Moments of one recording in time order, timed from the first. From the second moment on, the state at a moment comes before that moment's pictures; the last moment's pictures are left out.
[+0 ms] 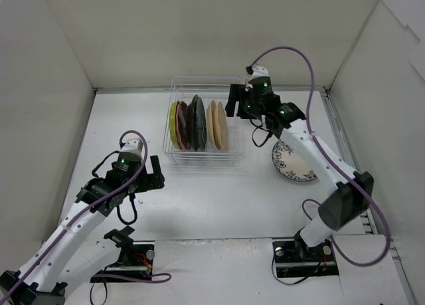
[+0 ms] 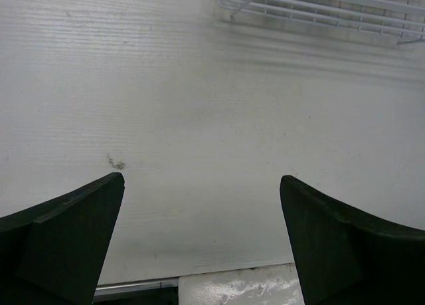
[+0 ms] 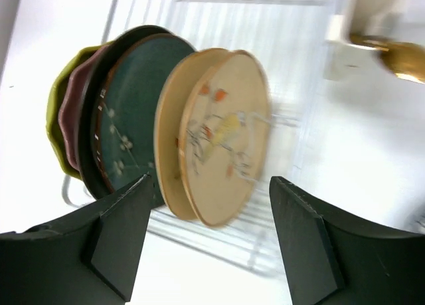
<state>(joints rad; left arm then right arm) -0.50 0.78 0.82 -0.83 -0.19 -0.55 0.51 1.64 1.59 -0.49 0.07 0.39</state>
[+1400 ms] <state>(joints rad) -0.33 0.76 0.83 -0.80 -0.10 -0.40 0.43 1.85 1.17 -0.81 0.57 0.15</state>
